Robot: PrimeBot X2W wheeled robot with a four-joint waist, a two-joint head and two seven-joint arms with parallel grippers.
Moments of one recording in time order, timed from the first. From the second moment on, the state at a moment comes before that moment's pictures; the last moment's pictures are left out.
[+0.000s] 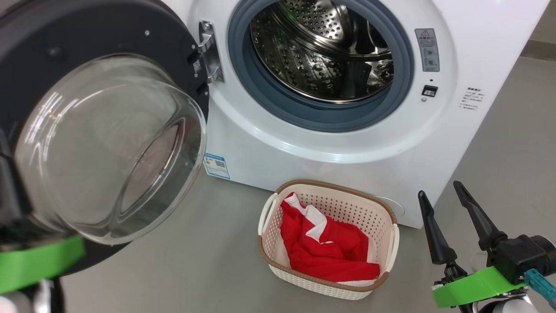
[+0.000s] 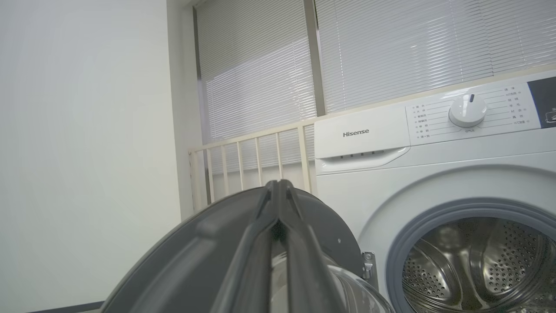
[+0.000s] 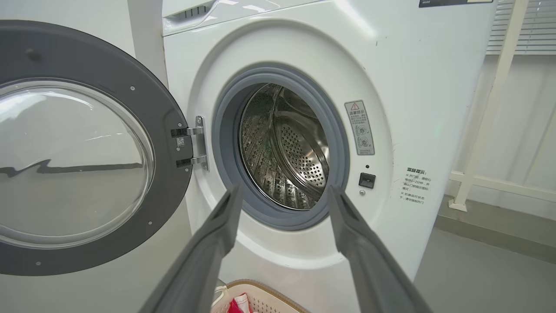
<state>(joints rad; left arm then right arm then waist) -0.23 0.16 0.19 -0.13 -0.13 0.08 -0.26 -0.01 -0.09 0.01 0.06 0.18 0.12 -0.26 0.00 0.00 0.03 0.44</state>
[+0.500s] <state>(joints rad) -0.59 0.39 0.42 0.16 -0.26 0.12 -0.05 -0.01 -0.11 0.01 0.06 0.18 0.12 -0.26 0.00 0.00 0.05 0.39</state>
